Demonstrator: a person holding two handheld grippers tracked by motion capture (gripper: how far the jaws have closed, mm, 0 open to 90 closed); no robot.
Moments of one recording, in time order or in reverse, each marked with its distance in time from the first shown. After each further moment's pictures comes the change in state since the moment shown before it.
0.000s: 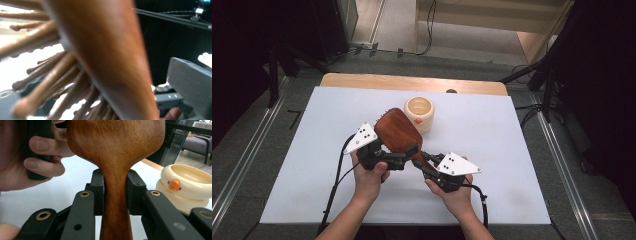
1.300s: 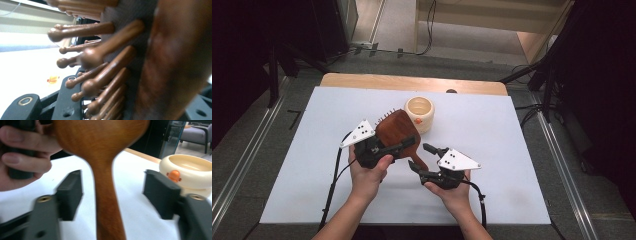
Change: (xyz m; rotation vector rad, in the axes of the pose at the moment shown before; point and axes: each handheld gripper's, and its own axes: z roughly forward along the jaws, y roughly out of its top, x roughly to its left) left arm 0.006 0.006 -0.004 0.053 -0.048 -0.039; right arm -0.008 -0.007 0.006 0.000 -0.026 0.107
